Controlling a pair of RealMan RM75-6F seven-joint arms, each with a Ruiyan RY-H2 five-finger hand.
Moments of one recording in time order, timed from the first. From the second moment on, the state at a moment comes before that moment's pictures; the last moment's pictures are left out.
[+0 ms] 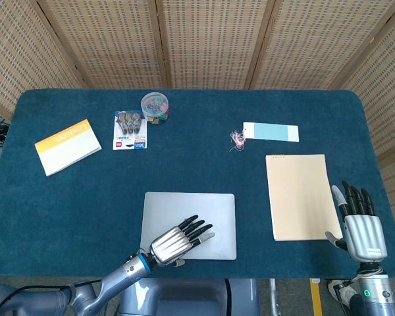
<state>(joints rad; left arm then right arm) -0.61 -1.85 0.00 -1.34 1.77 0.95 0.30 0.09 -1.23 0.09 -1.65 -1.50 1.50 -0.25</state>
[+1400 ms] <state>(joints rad) -0.66 -1.87 0.00 -1.34 1.70 1.00 0.37 0.09 -1.22 0.09 -1.65 -1.49 1.50 -0.22</state>
